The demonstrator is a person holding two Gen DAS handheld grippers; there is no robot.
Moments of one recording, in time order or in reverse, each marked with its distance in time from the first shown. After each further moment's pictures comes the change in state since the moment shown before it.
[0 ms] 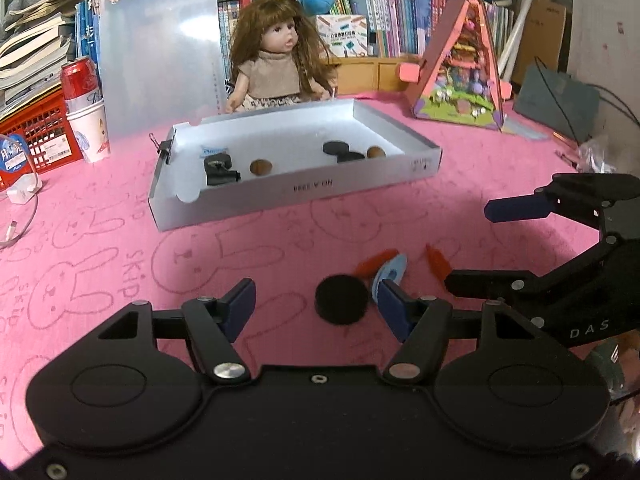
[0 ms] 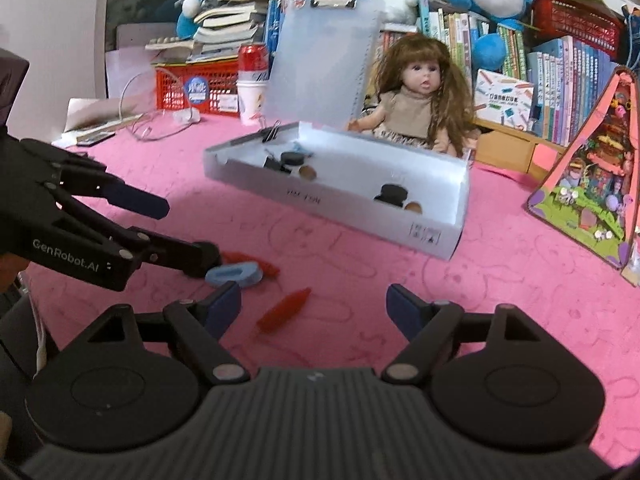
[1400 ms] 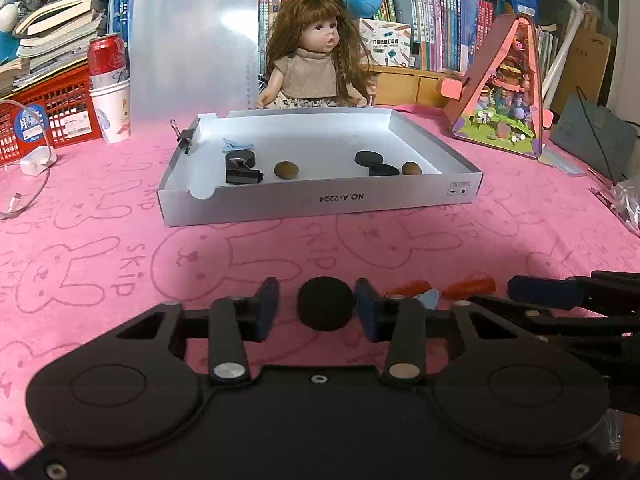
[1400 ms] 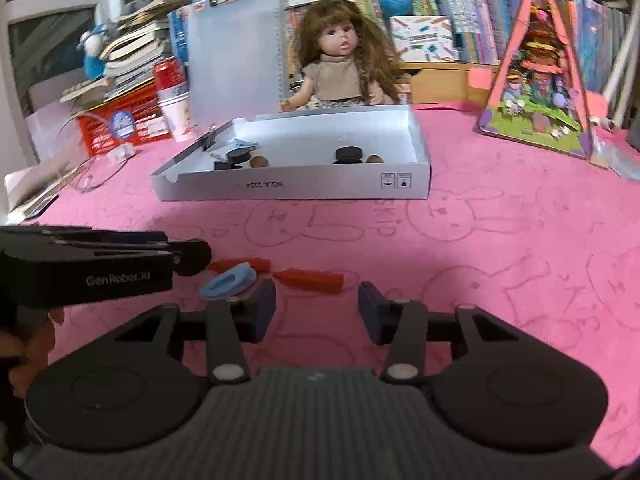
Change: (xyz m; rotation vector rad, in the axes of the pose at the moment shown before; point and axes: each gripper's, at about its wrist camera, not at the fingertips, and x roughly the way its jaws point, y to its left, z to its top) left arm 0.031 0.009 0.010 -0.128 -0.023 0.052; right arm 0.008 0.013 0.001 0.347 0.024 -0.170
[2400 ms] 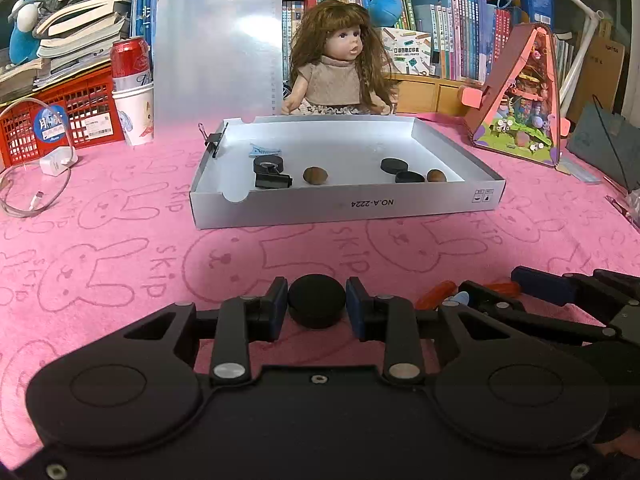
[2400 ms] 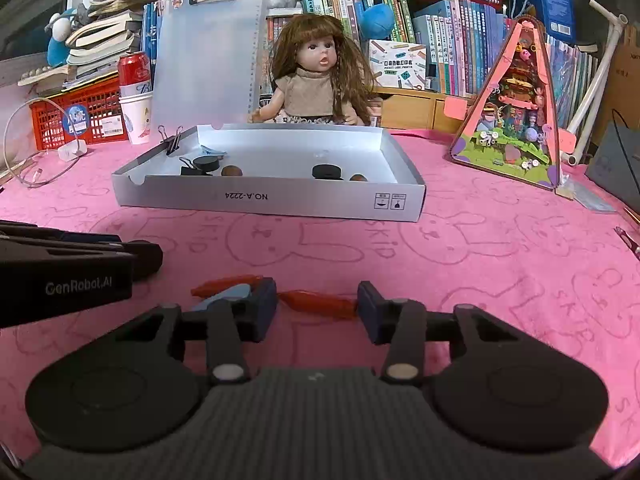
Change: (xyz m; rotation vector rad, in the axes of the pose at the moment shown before) left arm -0.005 0.012 -0.004 -0.017 -0.028 0.056; right arm 0.022 0.038 -0.006 -0.066 -0.066 -0.186
